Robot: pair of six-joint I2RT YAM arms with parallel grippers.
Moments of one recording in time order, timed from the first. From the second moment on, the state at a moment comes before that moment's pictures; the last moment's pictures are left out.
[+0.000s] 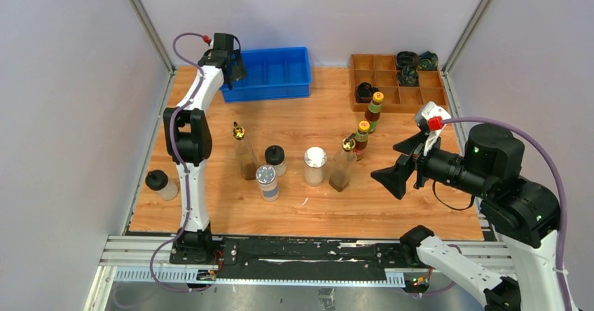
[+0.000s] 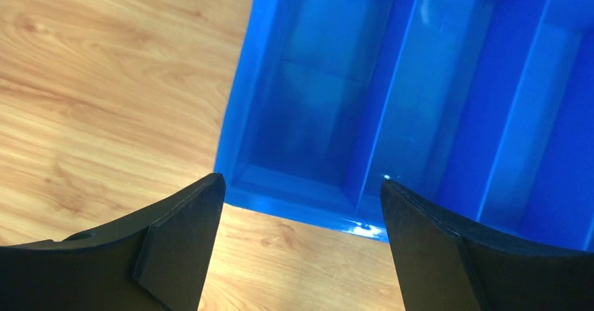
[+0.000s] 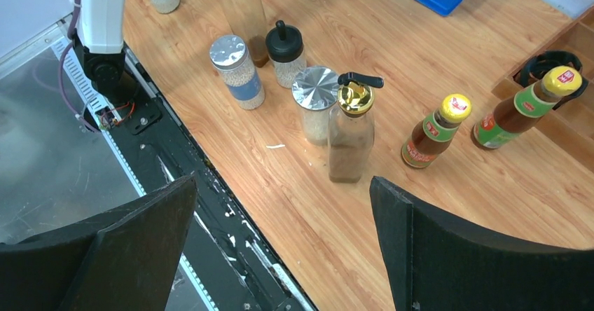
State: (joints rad) left arm -0.09 2.26 2.13 -0.62 -0.29 -0.36; right arm 0.54 0.76 1.52 -1.11 -0.36 -0.04
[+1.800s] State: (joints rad) left arm -0.17 2.14 1.59 -0.43 -0.15 -0.33; right arm 0.54 0.67 1.41 -1.05 -0.39 0.02
